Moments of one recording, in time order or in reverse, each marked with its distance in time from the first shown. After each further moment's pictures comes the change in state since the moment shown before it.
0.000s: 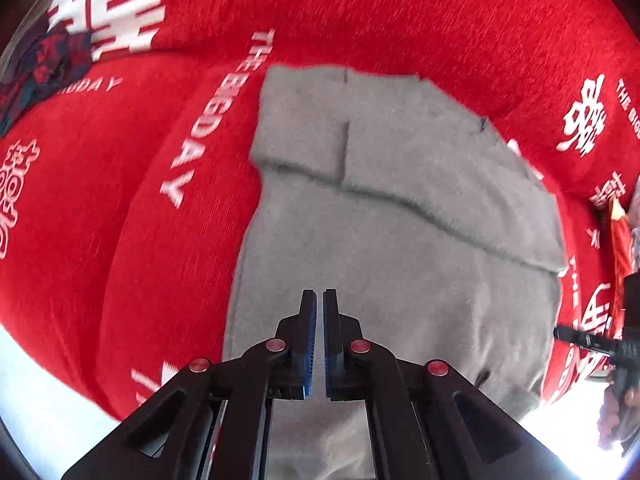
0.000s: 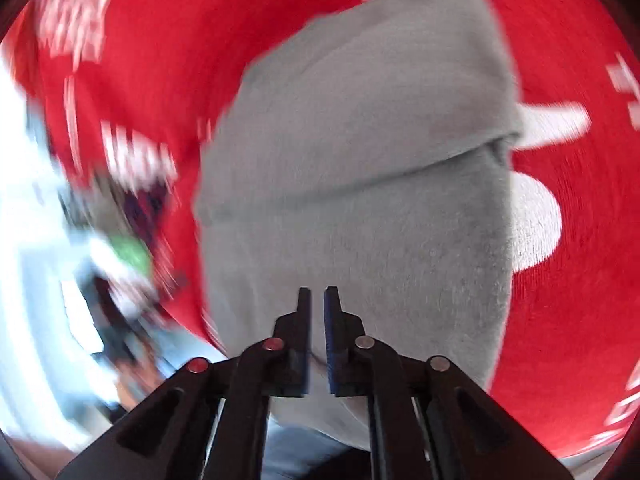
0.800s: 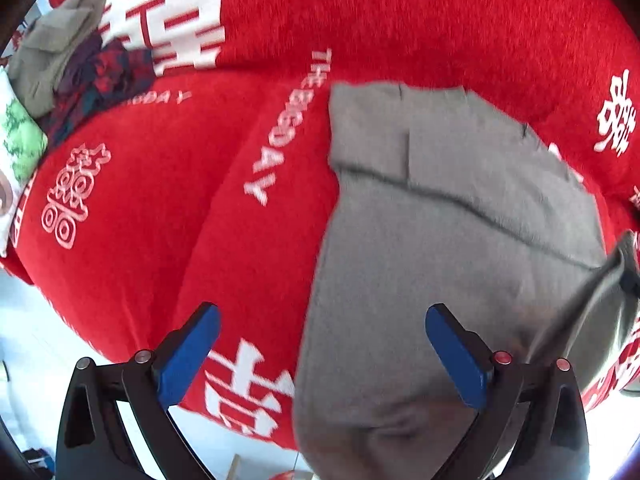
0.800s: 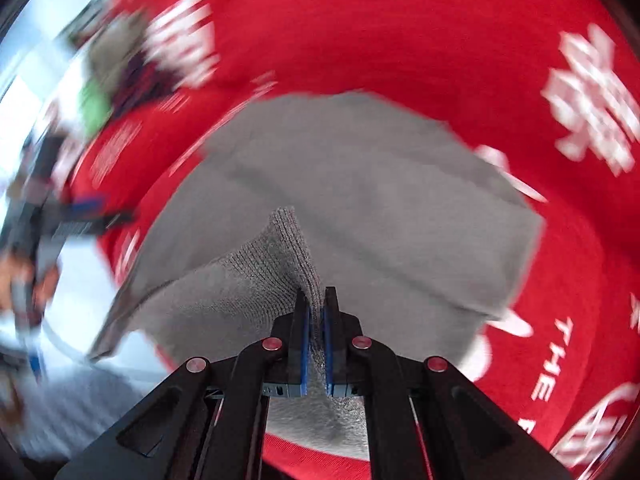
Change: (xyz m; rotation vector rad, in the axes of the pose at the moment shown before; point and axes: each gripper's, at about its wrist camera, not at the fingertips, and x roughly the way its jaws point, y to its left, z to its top) left arm -0.046 0.017 -0.012 -0.002 -0.096 0.202; right arm -0.022 0.098 0.033 -0.377 -0.192 -0.361
